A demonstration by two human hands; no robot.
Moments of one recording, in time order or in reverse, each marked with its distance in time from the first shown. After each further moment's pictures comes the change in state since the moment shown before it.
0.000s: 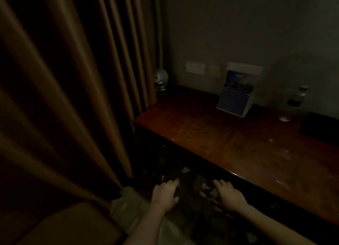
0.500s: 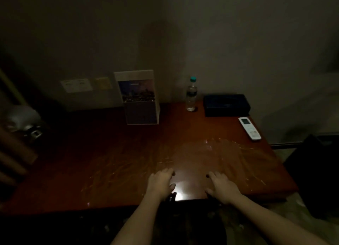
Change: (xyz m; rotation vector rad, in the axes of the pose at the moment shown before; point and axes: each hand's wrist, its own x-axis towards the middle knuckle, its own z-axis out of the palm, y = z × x) left_hand 0.253 0.192 -0.049 0.155 -0.107 0.643; right_hand 0.027 0.175 -0.048 0.362 0.152 0.636
